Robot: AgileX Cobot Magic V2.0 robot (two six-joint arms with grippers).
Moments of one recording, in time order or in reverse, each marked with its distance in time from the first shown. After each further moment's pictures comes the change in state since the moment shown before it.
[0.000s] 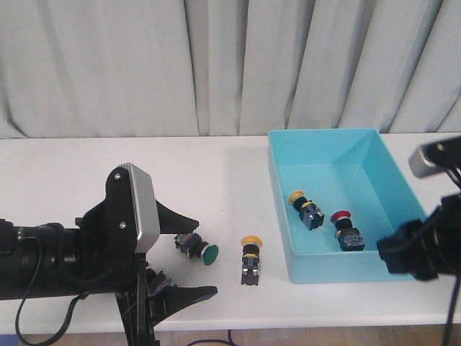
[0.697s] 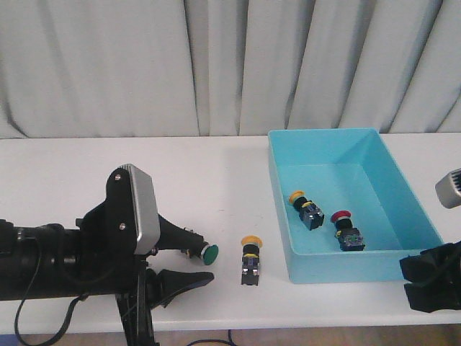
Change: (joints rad) left arm 0.000 0.000 0.000 0.000 0.011 0.000; right arm 0.000 -0.128 0.060 0.000 0.020 -0.002
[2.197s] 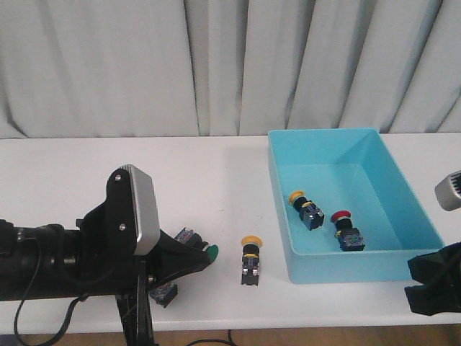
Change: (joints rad) left arm 0.000 0.000 0.000 0.000 0.007 0.000; right arm 0.000 0.000 0.000 0.000 0.015 0.000
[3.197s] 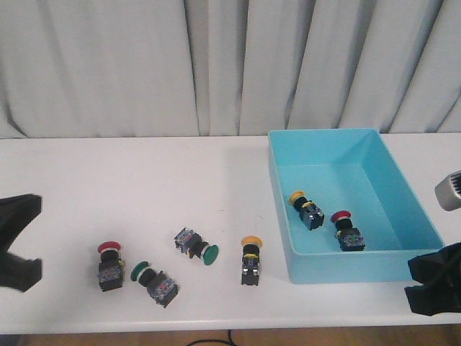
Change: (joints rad) left arm 0.248 -0.536 0.194 1.109 -0.307 -1.595; right arm 0.000 0.000 0.000 0.000 0.001 0.000
